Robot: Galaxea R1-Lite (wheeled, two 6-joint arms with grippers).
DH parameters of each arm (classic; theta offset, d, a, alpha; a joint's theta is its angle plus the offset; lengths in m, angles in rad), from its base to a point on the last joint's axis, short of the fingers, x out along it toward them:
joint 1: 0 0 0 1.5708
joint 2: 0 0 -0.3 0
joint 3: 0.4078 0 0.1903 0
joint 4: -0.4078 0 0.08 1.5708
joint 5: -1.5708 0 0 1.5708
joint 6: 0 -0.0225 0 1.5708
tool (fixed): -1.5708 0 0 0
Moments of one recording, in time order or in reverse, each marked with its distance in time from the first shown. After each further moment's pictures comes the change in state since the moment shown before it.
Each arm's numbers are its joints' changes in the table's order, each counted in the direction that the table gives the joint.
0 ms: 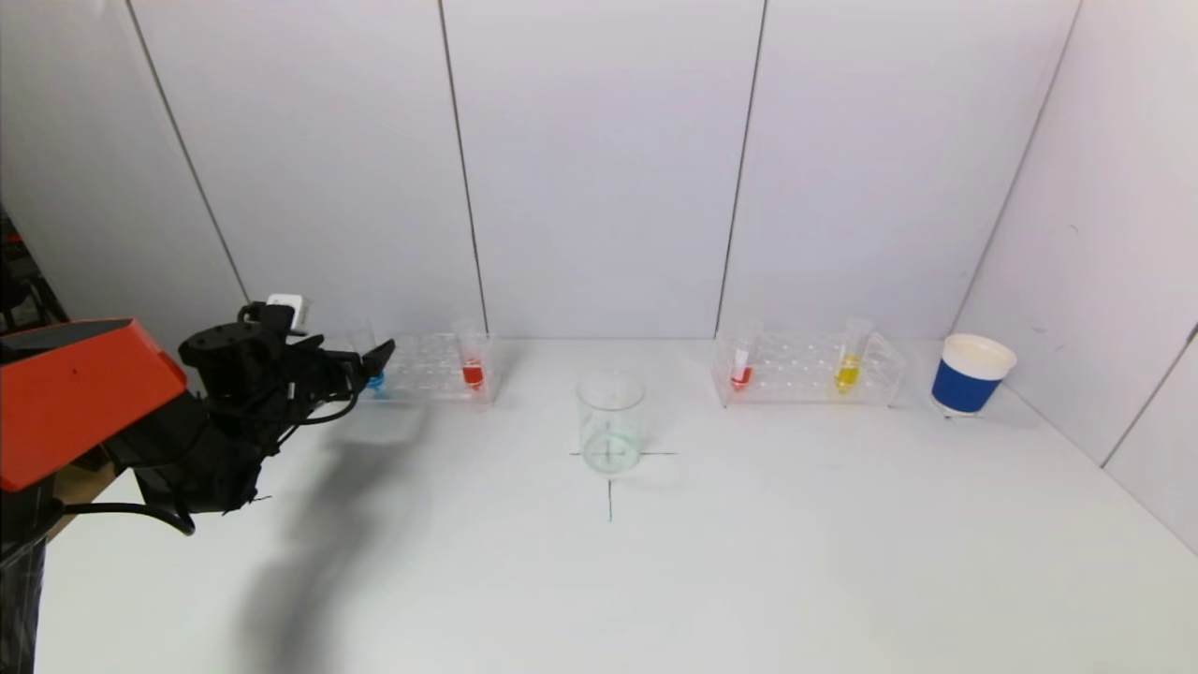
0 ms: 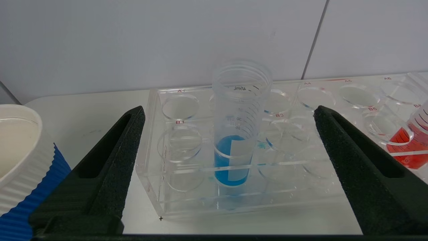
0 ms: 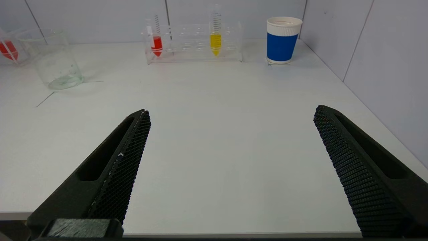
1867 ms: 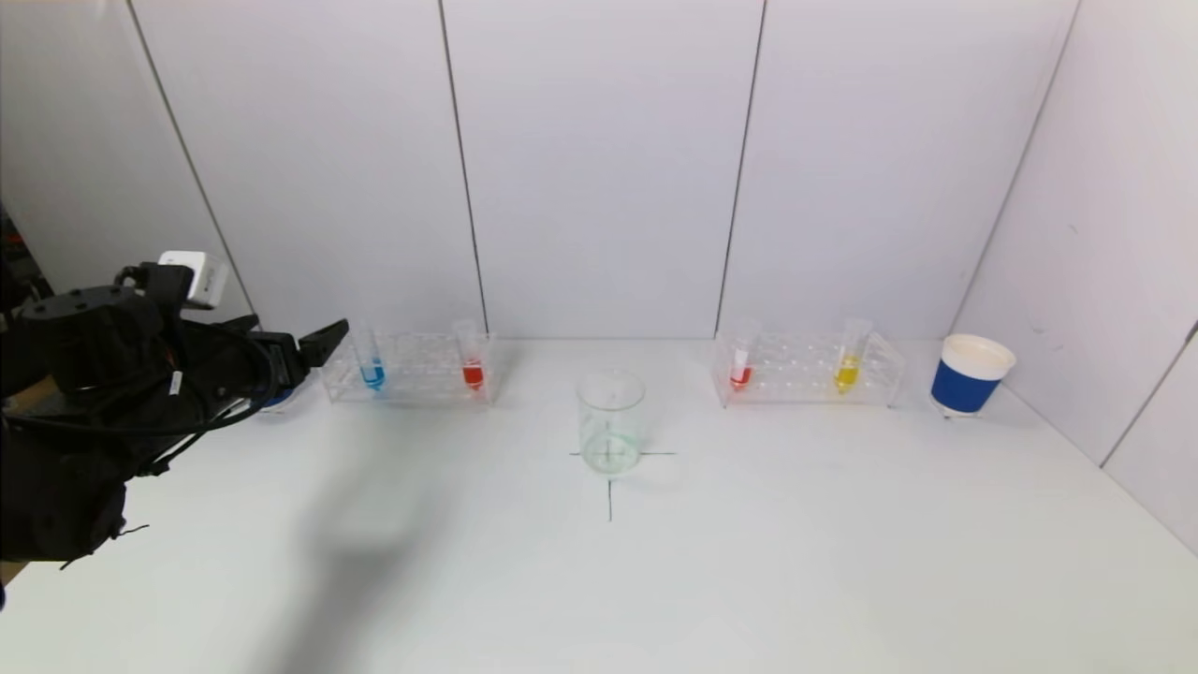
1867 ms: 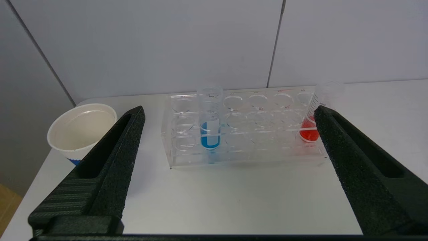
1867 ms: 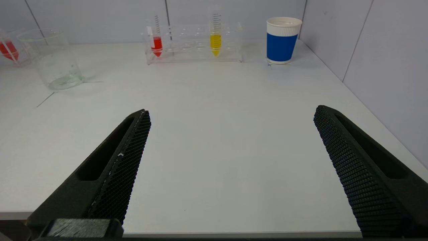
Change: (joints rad) left arm -0.001 0.482 -0.335 -0.149 -0.013 0.000; right arm 0.000 0.000 0.000 0.000 0.000 0.000
